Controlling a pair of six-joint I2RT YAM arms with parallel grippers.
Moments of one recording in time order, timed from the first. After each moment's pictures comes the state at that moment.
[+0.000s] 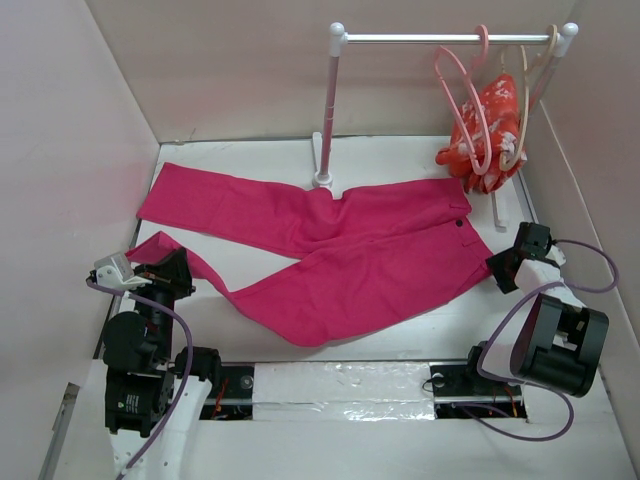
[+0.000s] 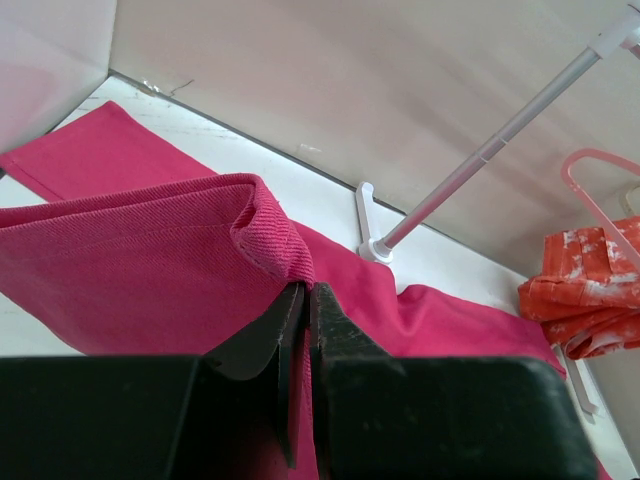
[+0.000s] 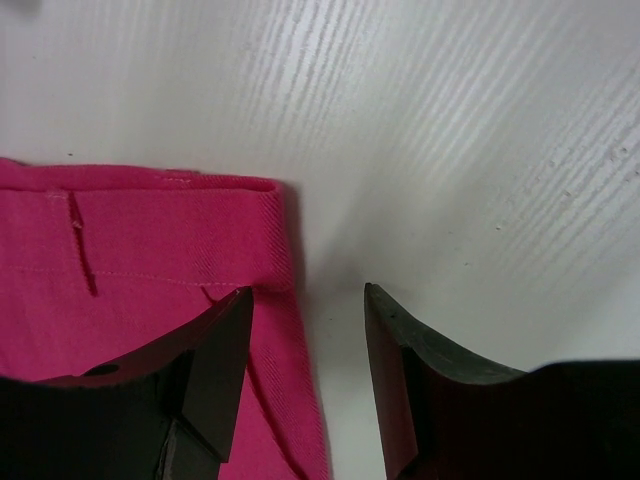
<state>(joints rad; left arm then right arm) -0.12 0.13 0.76 -0.57 -0.20 -0.51 -0.39 1.28 0.61 -0.35 0.18 0.80</state>
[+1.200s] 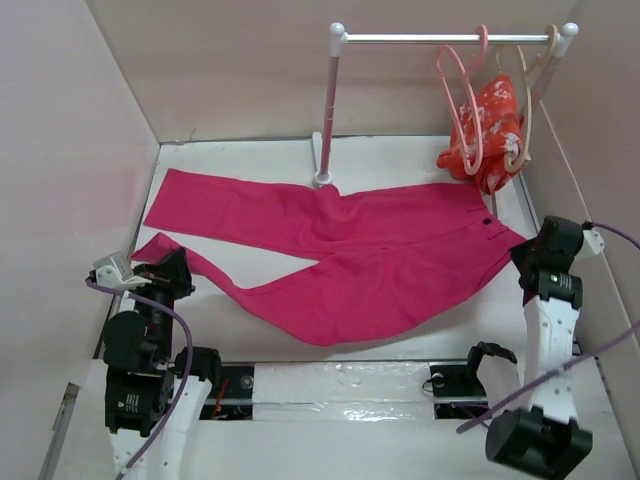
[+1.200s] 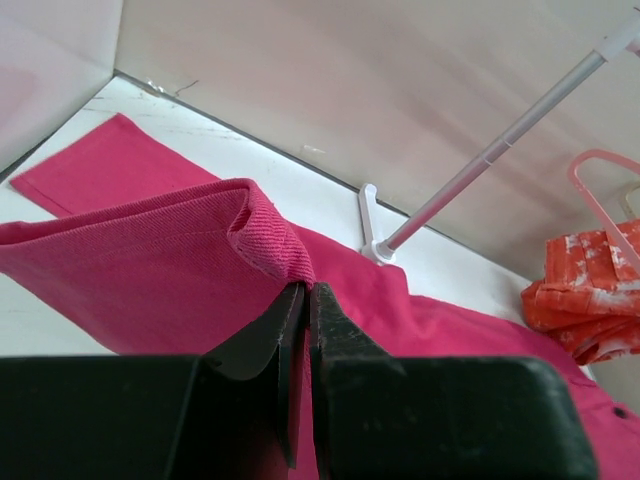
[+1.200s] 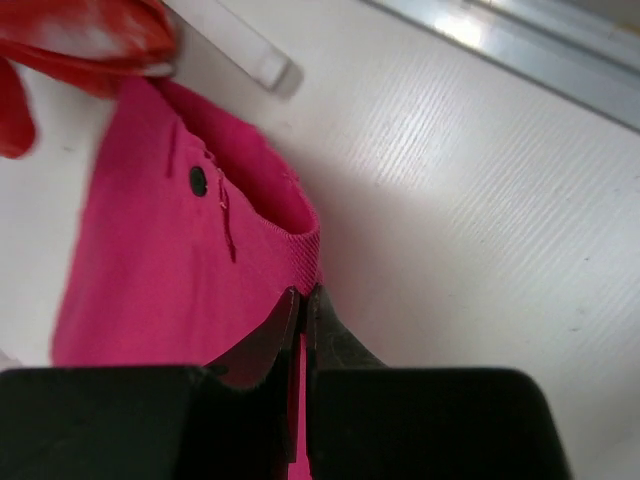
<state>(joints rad) -0.12 0.13 0.76 -0.57 -0.20 -0.51 -0.35 0.84 0.77 -0.61 0.22 0.74</state>
